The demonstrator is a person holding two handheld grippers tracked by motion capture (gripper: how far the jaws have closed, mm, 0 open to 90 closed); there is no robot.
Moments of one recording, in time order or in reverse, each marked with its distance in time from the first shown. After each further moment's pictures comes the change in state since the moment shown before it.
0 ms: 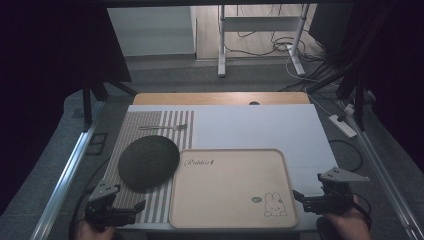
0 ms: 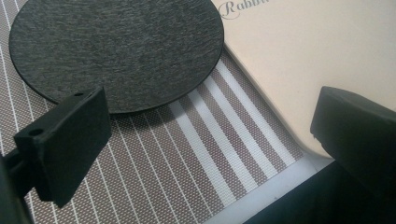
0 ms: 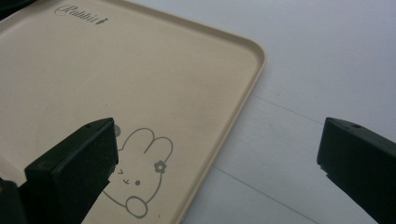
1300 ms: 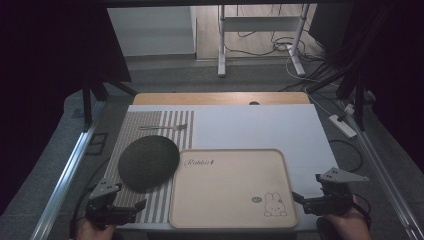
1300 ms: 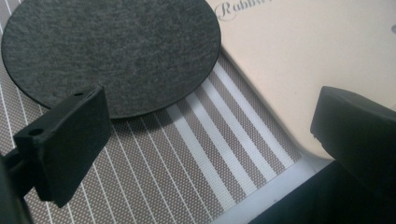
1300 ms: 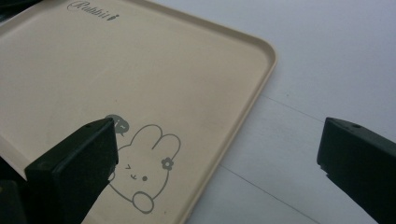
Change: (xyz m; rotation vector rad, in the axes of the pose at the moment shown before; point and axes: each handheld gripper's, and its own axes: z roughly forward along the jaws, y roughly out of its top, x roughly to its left) left arm 0.003 0.003 0.001 -0.010 -0.022 0.013; right arm 0.001 0.000 0.000 0.009 0.032 -0.025
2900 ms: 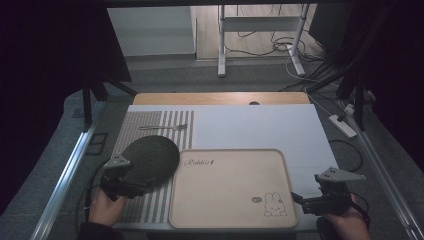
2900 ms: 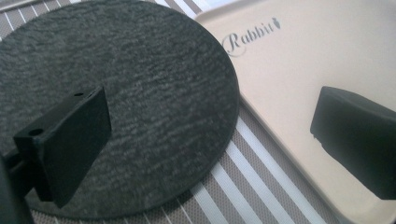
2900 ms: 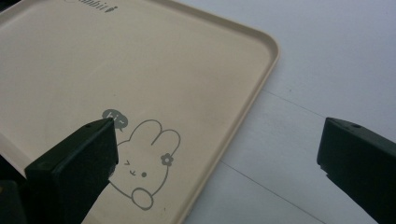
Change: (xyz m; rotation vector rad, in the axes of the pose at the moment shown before) left arm 0.036 0.048 0.051 0.015 -0.086 0.023; right arm 0.000 0.001 0.003 0.029 0.000 -0.004
